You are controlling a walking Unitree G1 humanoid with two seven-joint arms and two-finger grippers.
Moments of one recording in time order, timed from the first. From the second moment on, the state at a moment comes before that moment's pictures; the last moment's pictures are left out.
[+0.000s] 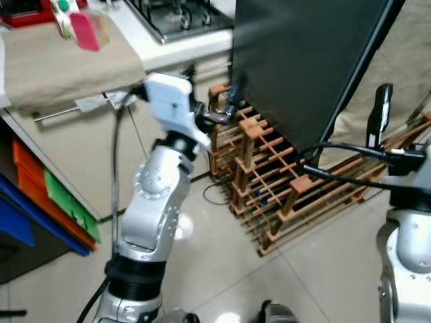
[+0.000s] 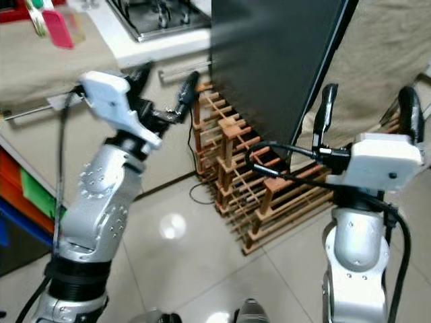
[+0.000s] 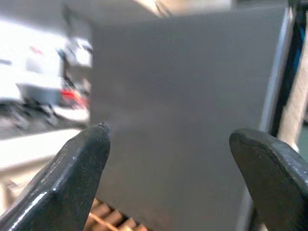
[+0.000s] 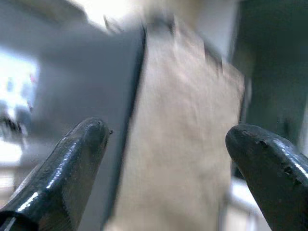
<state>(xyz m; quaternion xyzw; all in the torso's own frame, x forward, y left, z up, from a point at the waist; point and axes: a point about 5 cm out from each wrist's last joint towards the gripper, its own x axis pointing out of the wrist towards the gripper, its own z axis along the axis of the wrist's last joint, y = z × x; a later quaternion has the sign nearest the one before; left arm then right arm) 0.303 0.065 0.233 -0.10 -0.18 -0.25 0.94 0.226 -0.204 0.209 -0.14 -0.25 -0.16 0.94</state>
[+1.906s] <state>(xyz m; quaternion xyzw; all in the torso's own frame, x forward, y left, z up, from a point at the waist) 0.313 0.025 0.181 -0.19 -0.02 -0.36 0.91 0.252 -0.196 0.182 -0.15 -0.18 -0.06 0.97</state>
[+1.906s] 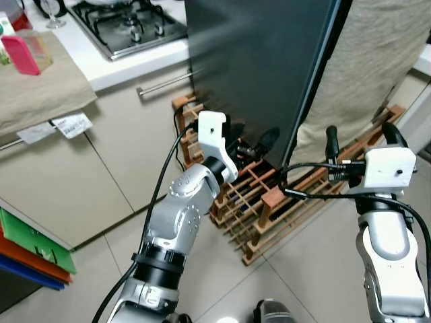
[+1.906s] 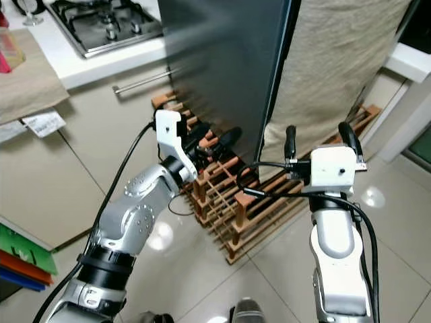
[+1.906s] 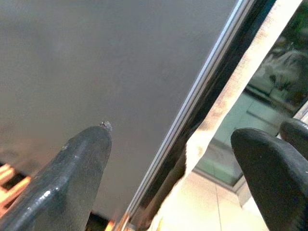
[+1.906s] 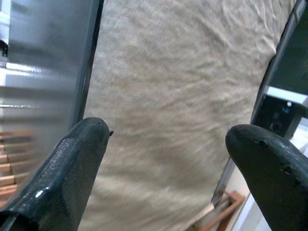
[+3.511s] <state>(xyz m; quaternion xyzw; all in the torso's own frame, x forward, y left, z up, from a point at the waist) 0.332 0.008 0.221 -0.20 -0.08 -0.46 0.86 0.233 -0.210 0.156 -0.09 -0.12 -0.05 0.99</state>
